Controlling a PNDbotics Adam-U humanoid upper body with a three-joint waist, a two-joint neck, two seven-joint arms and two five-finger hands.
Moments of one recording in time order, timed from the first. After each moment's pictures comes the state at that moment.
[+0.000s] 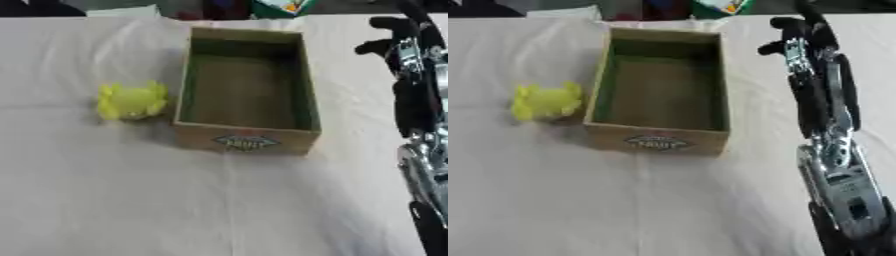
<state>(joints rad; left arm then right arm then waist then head) -0.07 0.25 0.42 -1.98 -0.03 -0.61 0.17 -0.29 -0.30 -0.01 -1.98 0.02 -0.03 -0.22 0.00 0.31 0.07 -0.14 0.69</state>
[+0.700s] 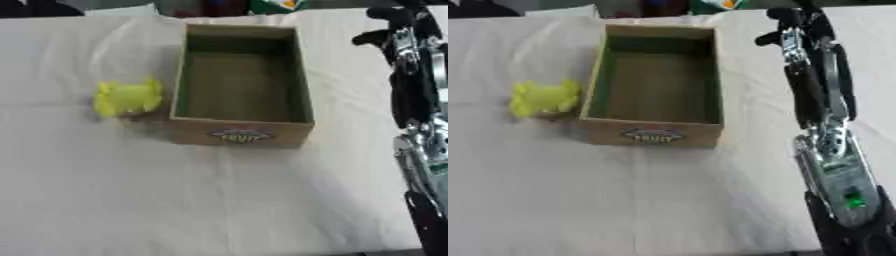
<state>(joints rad) 0.01 0.59 0.36 -1.96 -0.25 -0.53 0.27 -0.29 -0.31 -0.01 -1.98 0.02 -0.03 -0.22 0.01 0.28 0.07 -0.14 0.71</state>
